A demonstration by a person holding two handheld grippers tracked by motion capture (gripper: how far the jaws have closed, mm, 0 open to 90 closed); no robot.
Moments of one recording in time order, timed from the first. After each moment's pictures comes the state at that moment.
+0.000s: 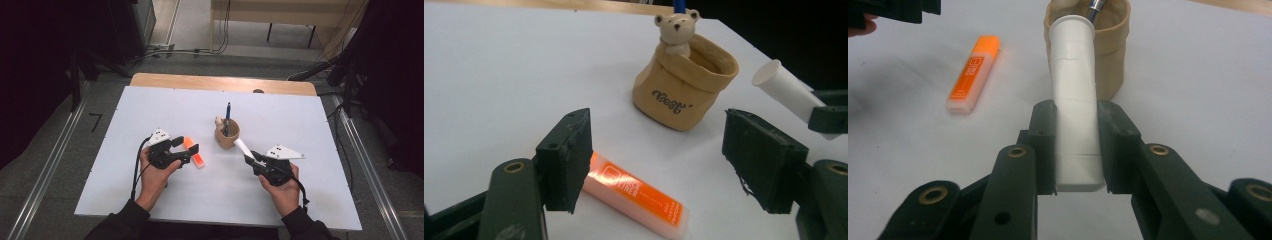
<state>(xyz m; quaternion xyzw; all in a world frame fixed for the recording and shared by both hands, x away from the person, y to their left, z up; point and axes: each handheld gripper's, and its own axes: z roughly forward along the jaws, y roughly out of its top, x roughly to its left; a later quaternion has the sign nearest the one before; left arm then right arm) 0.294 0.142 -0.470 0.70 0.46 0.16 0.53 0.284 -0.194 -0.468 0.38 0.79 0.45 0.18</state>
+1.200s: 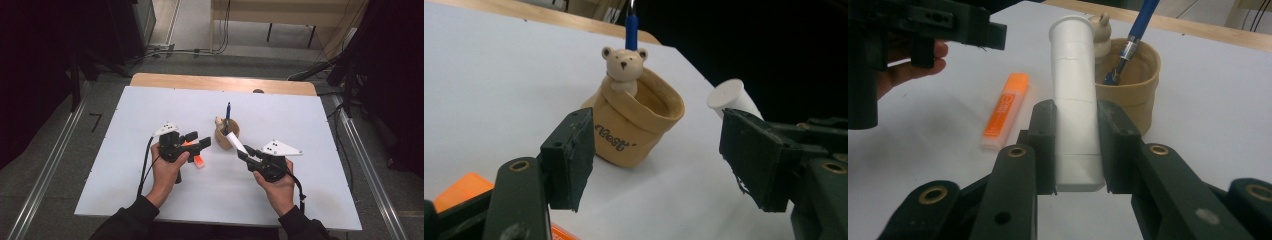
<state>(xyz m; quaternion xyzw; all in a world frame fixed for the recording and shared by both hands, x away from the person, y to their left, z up) 0.310 0.116 -0.462 0.66 0.47 0.06 0.58 0.285 -0.178 -0.452 0.35 0.77 0.50 0.17</state>
